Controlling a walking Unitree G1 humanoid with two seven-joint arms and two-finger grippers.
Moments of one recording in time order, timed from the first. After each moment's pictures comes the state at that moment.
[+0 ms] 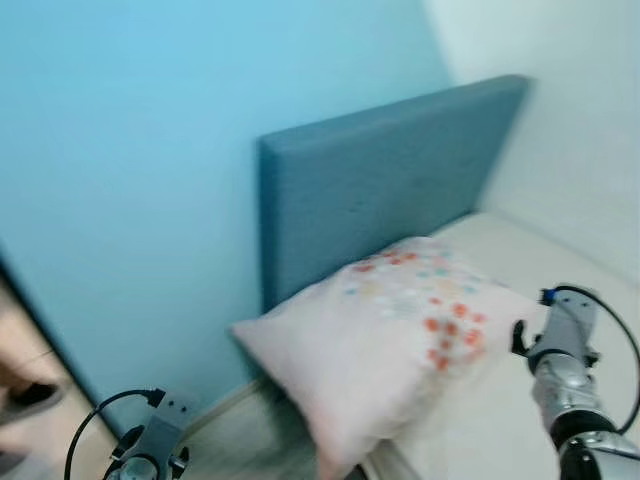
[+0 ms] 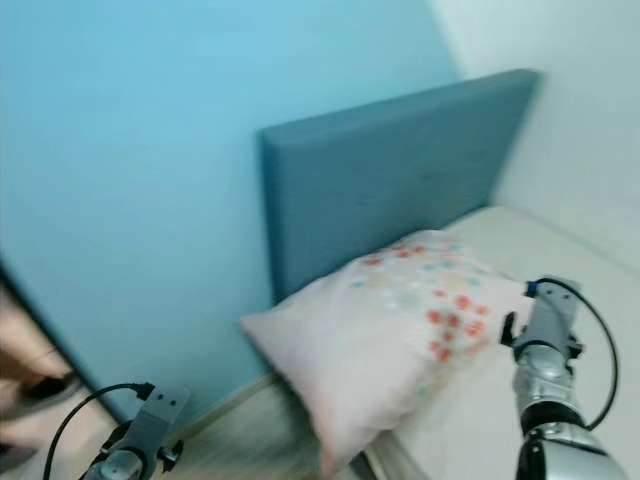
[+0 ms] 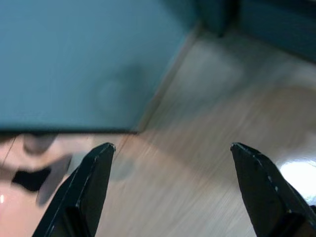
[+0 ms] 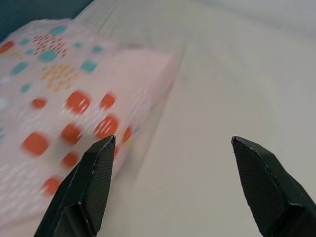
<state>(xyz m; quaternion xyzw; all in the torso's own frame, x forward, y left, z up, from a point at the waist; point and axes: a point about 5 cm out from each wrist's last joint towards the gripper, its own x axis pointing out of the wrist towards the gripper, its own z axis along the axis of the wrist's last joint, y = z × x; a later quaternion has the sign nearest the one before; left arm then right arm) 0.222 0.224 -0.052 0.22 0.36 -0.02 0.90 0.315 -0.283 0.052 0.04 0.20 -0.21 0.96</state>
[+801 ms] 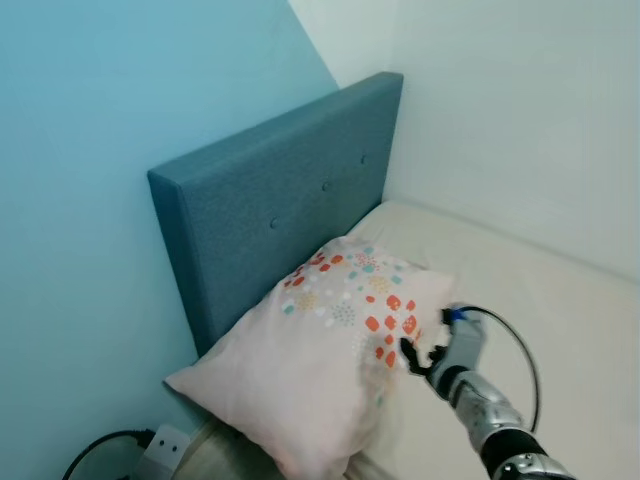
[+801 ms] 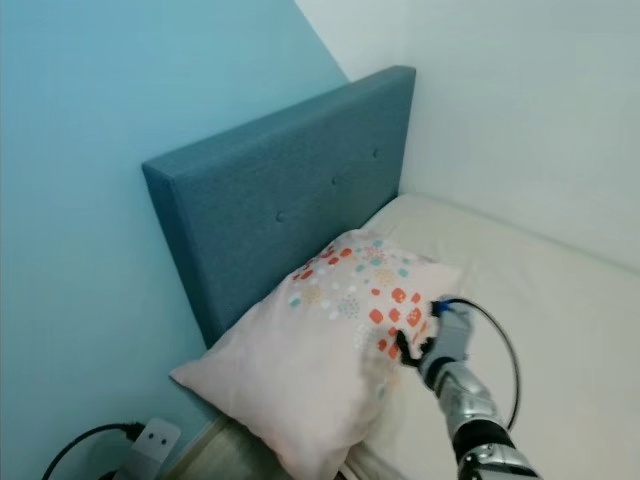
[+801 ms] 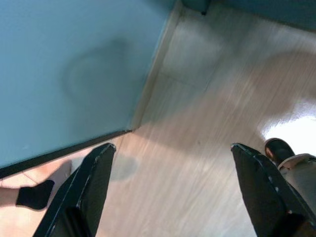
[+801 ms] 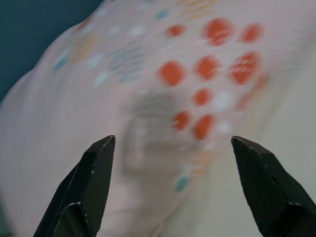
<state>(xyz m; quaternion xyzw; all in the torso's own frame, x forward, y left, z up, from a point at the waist) 0.188 0.232 -0.072 0.19 0.44 -0.01 0.88 0.307 -0.199 0.017 0.07 0.26 0.05 0.96</state>
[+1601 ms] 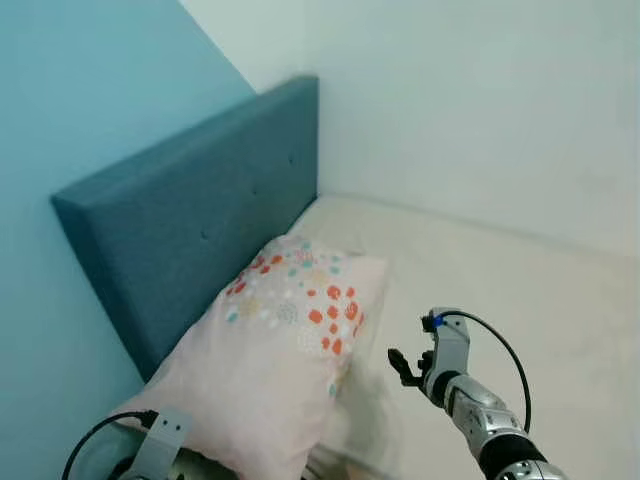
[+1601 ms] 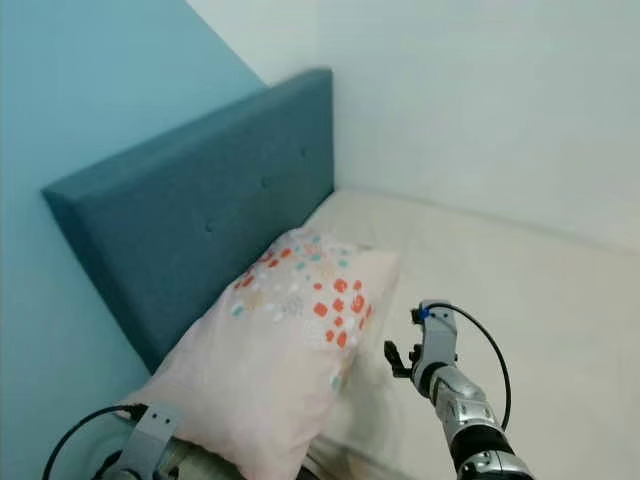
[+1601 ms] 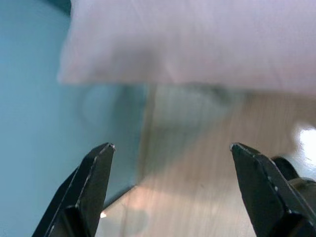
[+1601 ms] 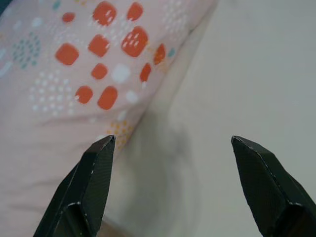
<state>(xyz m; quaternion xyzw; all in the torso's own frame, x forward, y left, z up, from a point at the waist) 0.210 0.234 -0.060 0.21 0.41 0.02 0.89 0.307 -0.201 0.021 0.06 0.25 0.07 0.96</state>
